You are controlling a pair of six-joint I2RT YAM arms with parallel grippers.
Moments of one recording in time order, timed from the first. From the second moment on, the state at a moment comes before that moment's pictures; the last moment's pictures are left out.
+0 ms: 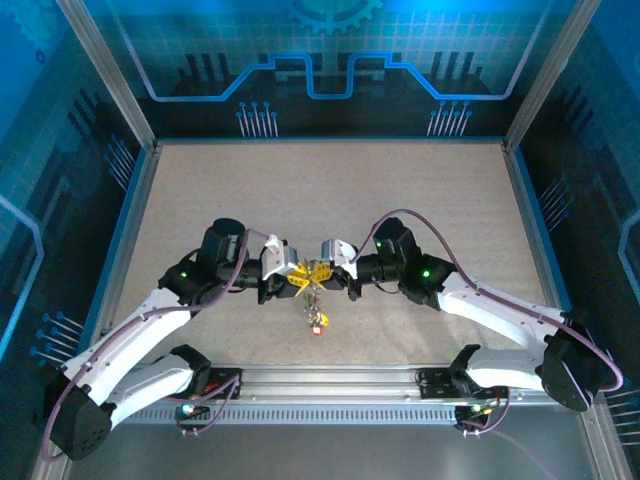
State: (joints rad) left arm -0.51 0.95 0.72 -0.35 0.80 0.41; right arm 0.79 1.20 0.78 -0.01 -0.65 -0.35
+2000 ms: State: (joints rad) left arm -0.53 1.02 0.81 -0.44 0.67 0.40; right arm 0.79 1.18 0.86 -0.24 -0.58 -0.51
